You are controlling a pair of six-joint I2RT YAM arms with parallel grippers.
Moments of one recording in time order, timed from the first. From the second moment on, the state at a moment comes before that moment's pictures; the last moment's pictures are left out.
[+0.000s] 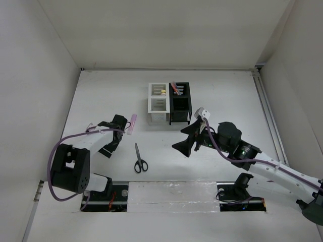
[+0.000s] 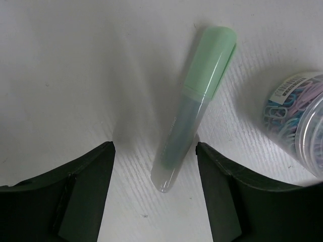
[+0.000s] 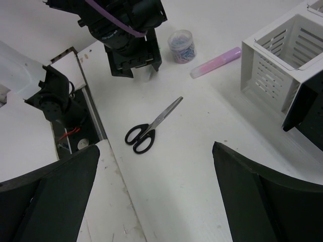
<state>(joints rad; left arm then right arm) -0.29 1.36 0.68 -0.83 -0.59 -1.43 0.87 0.85 0.64 0.07 -0.27 0.26</state>
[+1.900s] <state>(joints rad) -0.67 0.66 0.62 -0.05 -0.10 -0.65 0.62 1.06 0.91 0.07 -0.22 0.40</state>
